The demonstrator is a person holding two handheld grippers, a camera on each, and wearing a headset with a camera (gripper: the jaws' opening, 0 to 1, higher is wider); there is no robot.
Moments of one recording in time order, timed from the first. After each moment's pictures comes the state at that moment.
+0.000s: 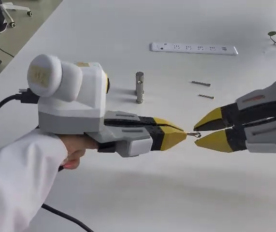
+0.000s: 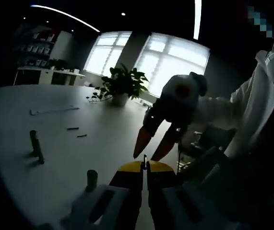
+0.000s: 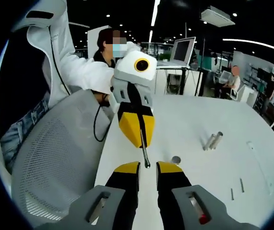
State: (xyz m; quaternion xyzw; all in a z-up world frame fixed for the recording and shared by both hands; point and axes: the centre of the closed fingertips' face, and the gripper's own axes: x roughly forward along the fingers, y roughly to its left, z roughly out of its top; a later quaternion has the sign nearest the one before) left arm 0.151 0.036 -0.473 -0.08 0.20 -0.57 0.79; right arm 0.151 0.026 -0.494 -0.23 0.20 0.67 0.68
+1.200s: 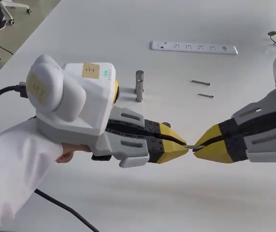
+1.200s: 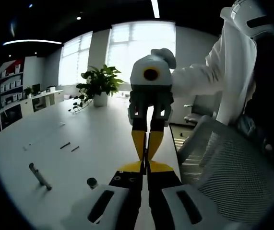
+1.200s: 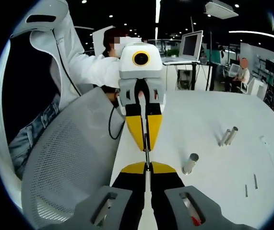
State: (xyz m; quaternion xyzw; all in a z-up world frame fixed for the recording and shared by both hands) left arm 0.133 0.035 -0.483 0.07 0.16 -0.63 0.75; right arm 0.119 0.034 -0.495 -0.21 0.24 0.69 0.65
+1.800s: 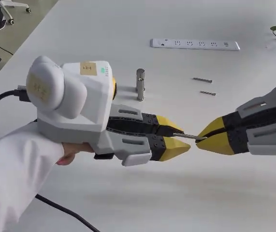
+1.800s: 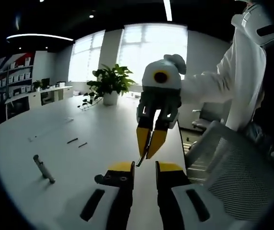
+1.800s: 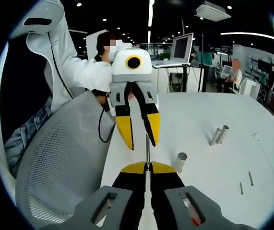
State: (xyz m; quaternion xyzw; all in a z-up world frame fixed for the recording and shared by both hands) left arm 0.153 0.041 -0.487 0.05 0.17 -0.60 0.78; right arm 0.146 0.026 -0.497 -0.19 0.23 0.67 0.68
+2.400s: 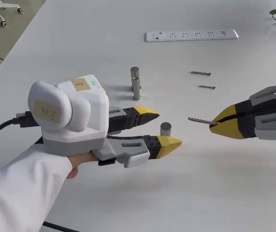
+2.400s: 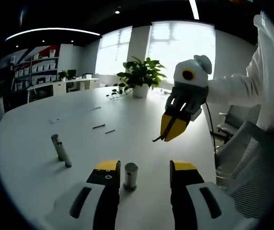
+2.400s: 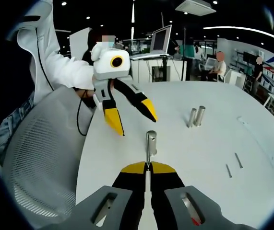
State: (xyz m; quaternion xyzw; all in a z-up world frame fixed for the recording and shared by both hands) left arm 0.203 0.056 -0.532 0.02 0.20 -0.48 0.85; right arm 0.191 -0.003 -0.532 -0.20 0.25 0.62 0.72
